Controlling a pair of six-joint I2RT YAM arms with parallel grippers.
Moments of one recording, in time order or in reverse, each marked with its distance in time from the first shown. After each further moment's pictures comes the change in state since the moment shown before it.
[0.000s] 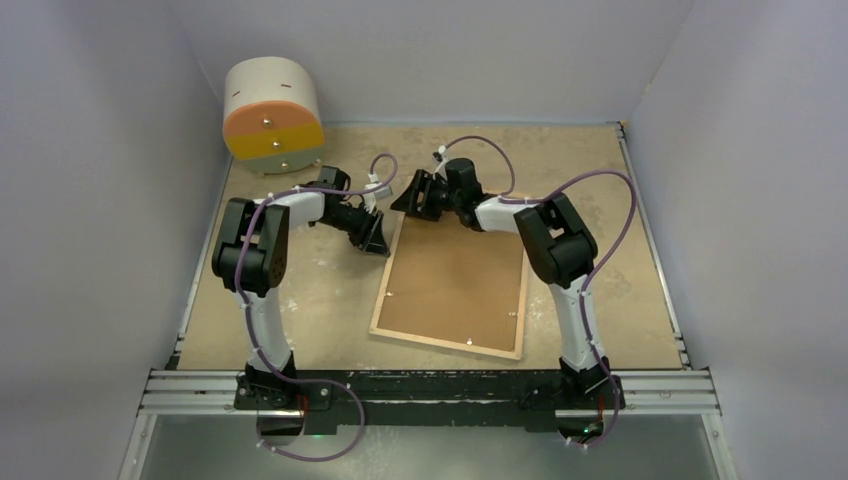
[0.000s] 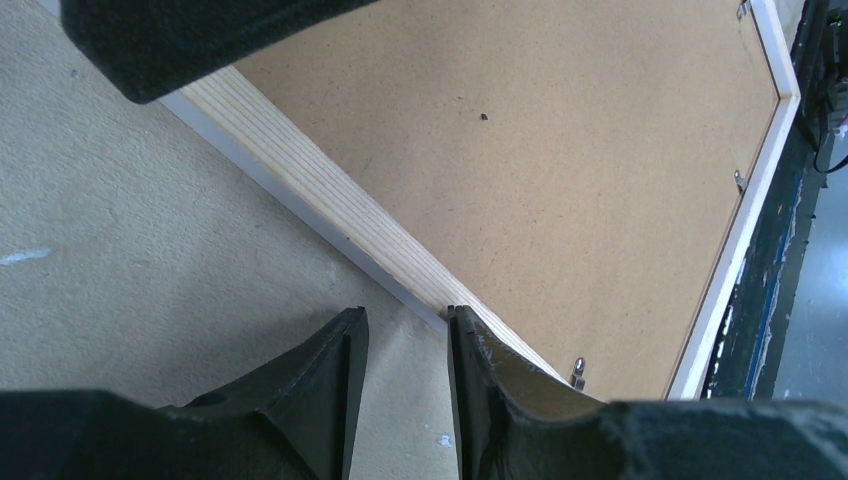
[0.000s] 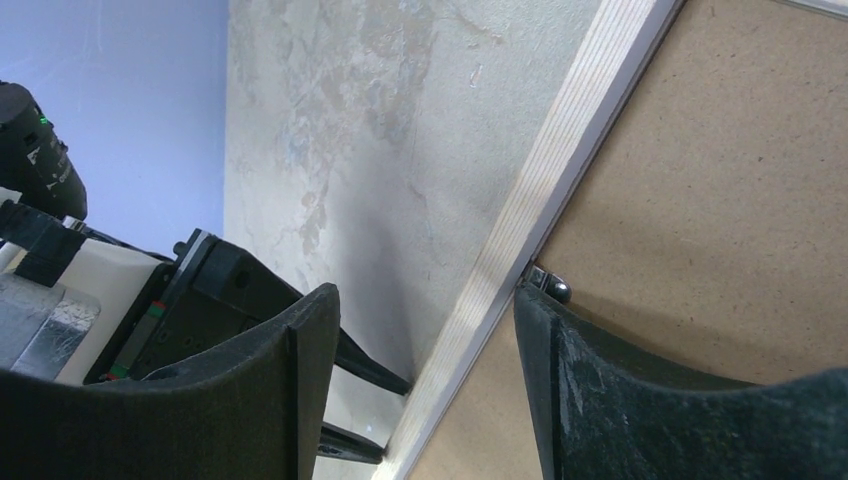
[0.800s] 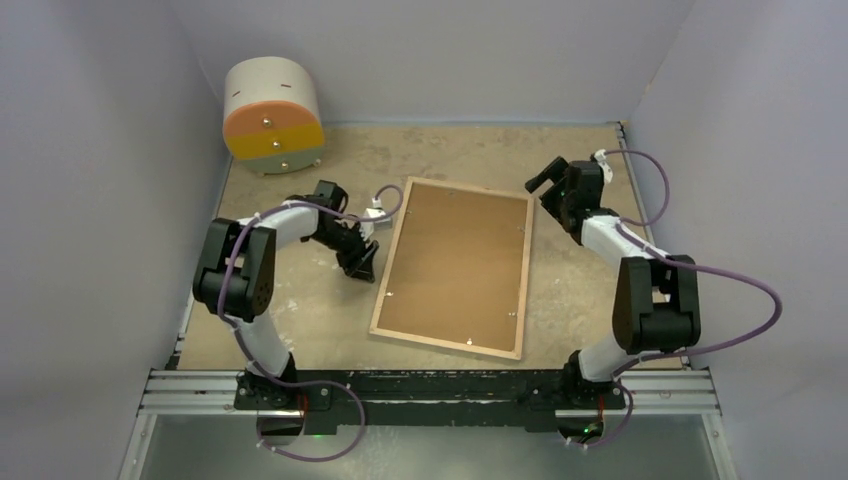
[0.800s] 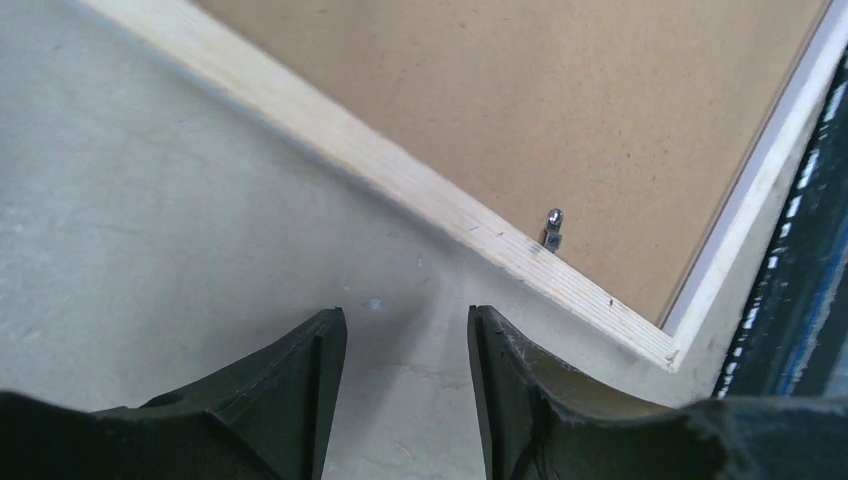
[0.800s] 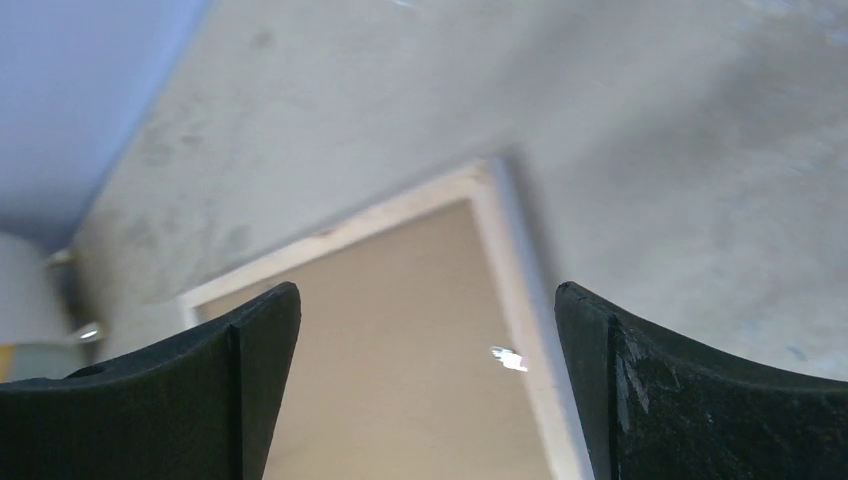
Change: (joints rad) left arm -0.006 -0.180 -0.144 -0.194 -0.166 0.293; right arm -0.469 -0.669 -0.465 -0.264 0.513 -0.030
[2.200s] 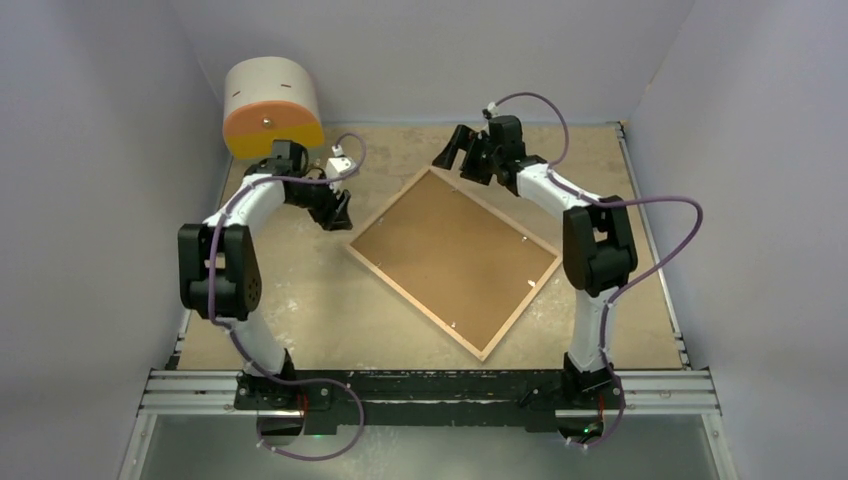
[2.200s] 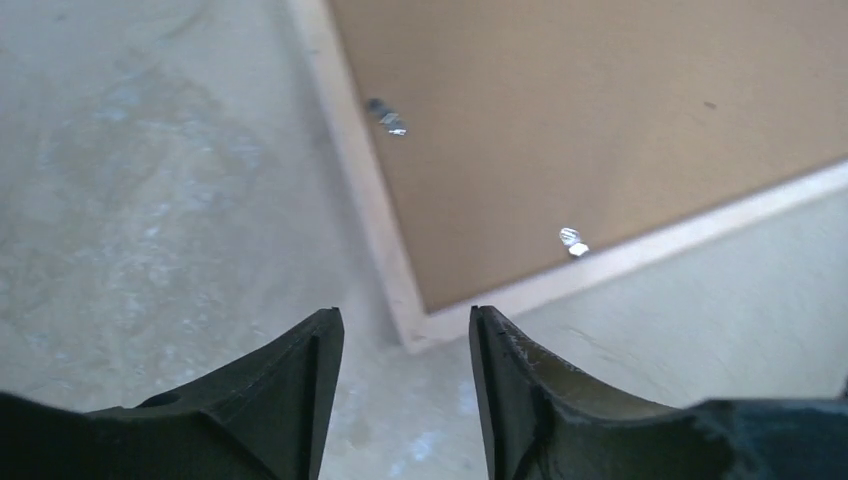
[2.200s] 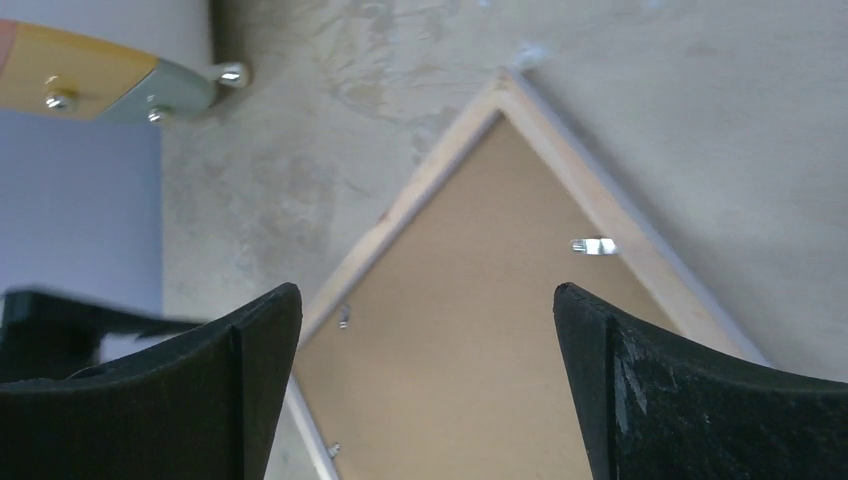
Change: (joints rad) left arm 0.146 -0.077 0.212 -0.030 -0.027 0.003; right arm 0.276 0.475 0.609 -0.168 -0.331 -0.142
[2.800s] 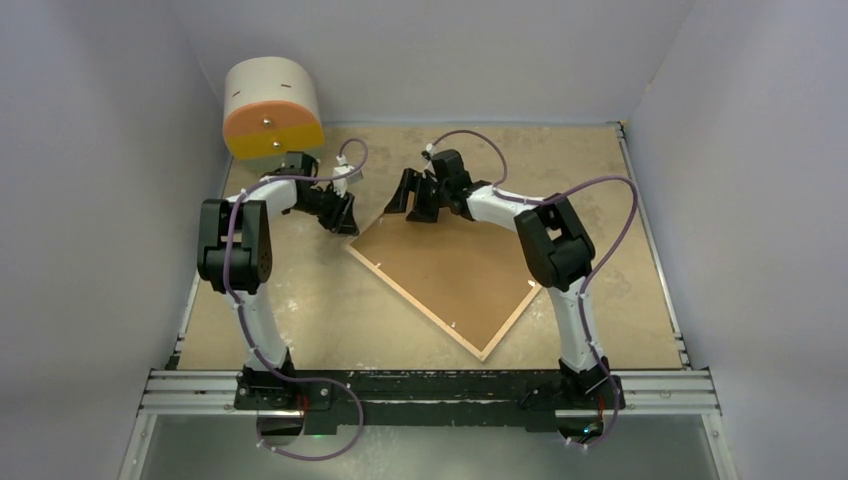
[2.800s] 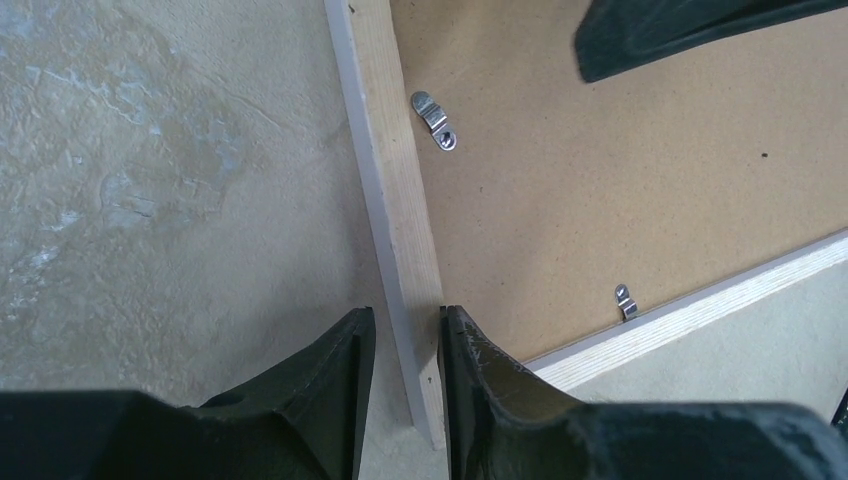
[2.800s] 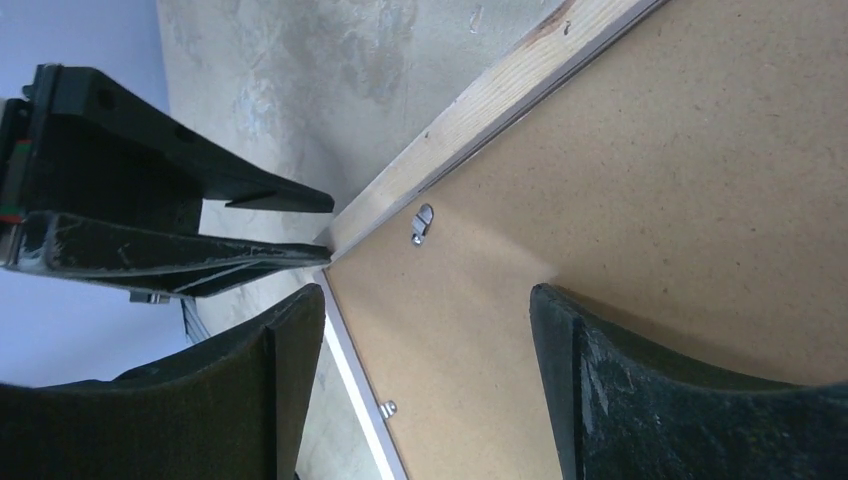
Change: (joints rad) left arm 0.027 0.252 0.030 0.157 0.038 -0.174; right arm 0.223 0.170 0.005 0.090 -0.133 0.106
